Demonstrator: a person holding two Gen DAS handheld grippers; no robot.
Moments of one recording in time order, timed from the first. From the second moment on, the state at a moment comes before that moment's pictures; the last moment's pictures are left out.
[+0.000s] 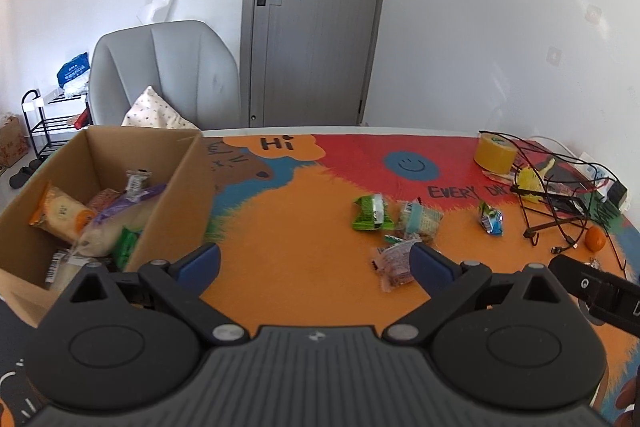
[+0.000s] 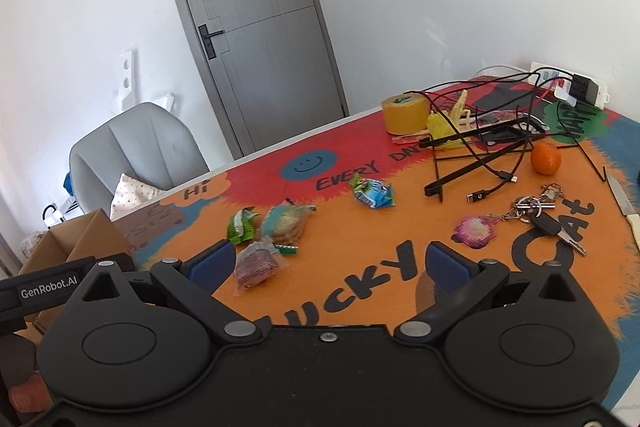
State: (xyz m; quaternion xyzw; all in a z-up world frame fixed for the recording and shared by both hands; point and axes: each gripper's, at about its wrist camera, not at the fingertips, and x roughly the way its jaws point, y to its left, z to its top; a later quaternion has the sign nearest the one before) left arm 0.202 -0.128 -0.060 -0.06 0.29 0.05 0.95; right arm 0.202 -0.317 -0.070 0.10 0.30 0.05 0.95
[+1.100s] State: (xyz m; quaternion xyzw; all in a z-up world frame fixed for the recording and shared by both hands) left arm 0.287 -0.195 -0.127 -0.05 0.35 0.04 0.93; right arm 0.277 -0.358 -0.118 0.12 0.33 0.05 0.94
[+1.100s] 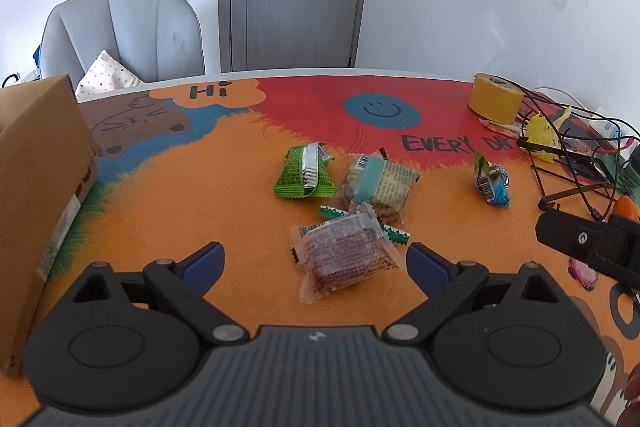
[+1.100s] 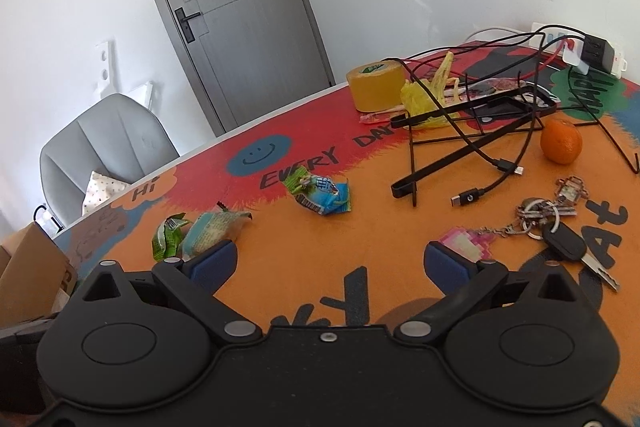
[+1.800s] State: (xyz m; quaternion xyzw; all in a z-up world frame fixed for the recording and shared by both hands) left arm 0.299 -0.169 -0.124 -0.08 0.34 0.07 0.94; right arm 0.332 -0.343 -0.119 0.08 0.32 0.06 0.94
